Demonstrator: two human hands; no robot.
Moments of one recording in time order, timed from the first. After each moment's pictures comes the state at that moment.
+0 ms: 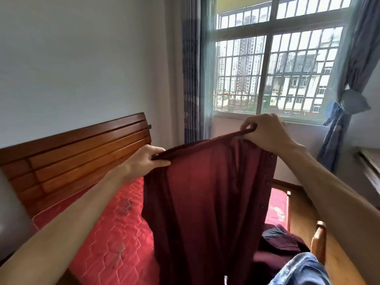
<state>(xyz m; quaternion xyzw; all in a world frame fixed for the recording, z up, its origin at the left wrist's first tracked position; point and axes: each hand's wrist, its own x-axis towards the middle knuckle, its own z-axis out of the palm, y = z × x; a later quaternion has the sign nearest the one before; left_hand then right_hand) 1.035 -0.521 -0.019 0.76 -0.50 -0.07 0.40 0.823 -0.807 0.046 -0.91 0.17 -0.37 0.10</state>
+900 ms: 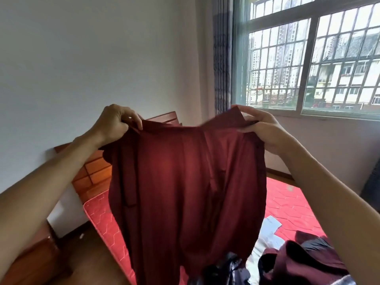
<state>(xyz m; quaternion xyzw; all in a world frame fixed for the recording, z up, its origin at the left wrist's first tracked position) 1.066 -0.416 0.080 0.82 -0.41 0.21 0.32 0.895 -0.776 0.035 -0.73 -0.04 -0.23 0.64</state>
